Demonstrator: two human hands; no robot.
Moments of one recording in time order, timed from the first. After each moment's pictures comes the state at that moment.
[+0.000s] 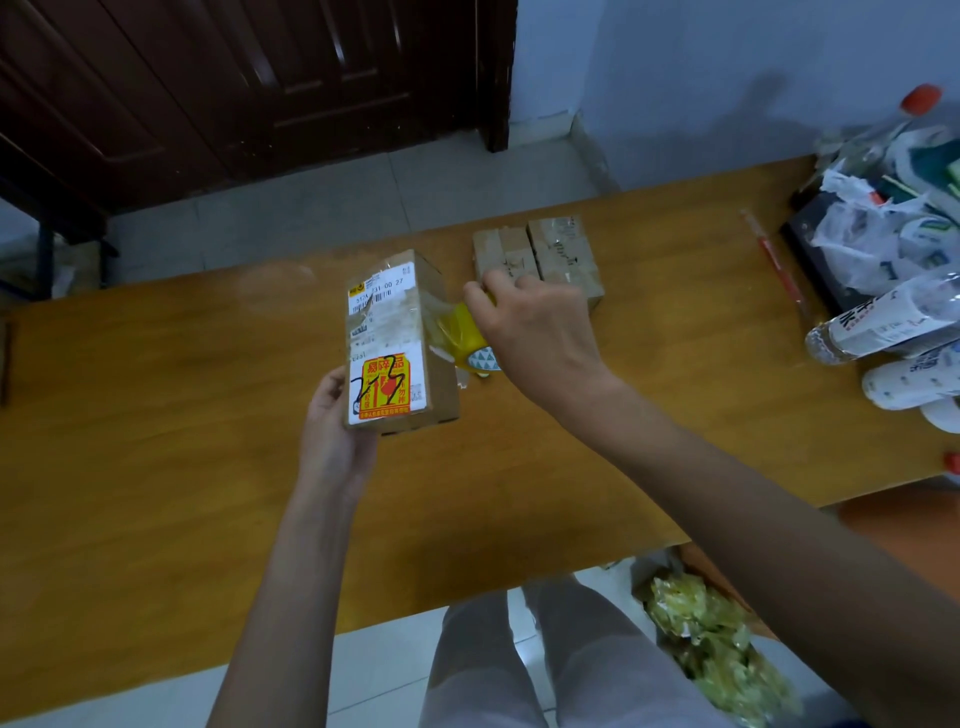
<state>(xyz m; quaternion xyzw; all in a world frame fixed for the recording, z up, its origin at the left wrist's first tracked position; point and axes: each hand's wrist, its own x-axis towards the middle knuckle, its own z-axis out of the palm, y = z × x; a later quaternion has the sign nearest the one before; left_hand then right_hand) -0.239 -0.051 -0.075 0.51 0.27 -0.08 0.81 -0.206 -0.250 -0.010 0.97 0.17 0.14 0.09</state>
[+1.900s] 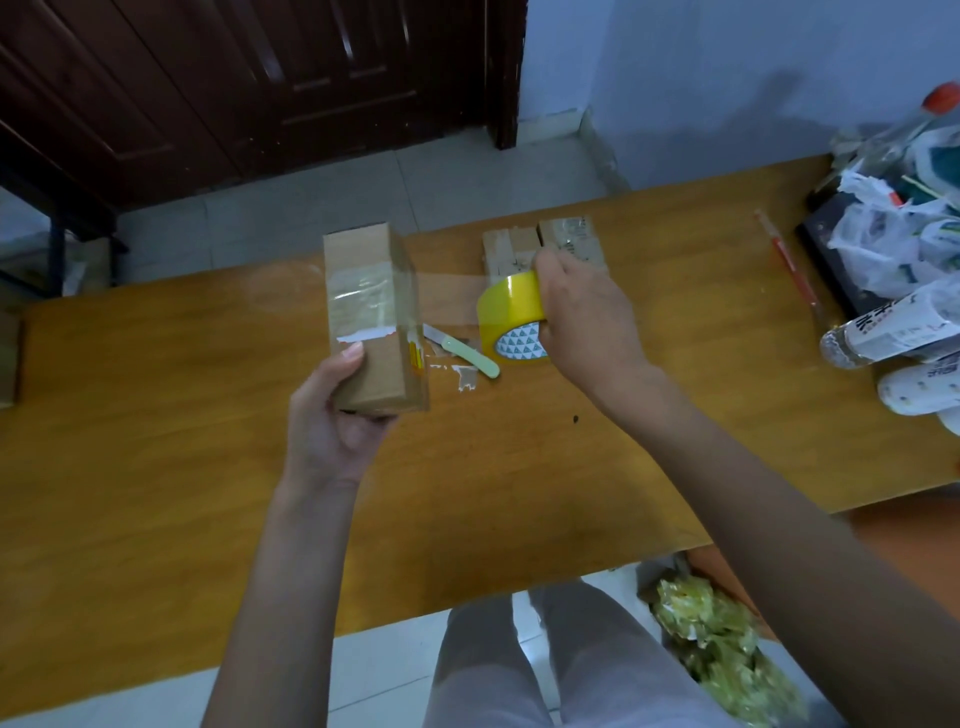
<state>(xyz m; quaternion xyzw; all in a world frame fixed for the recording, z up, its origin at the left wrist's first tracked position) -0.229 -0.042 -0.042 0.46 0.18 -0.16 0.86 -0.191 -0.276 -0.019 0.99 0.04 0.06 -0.10</state>
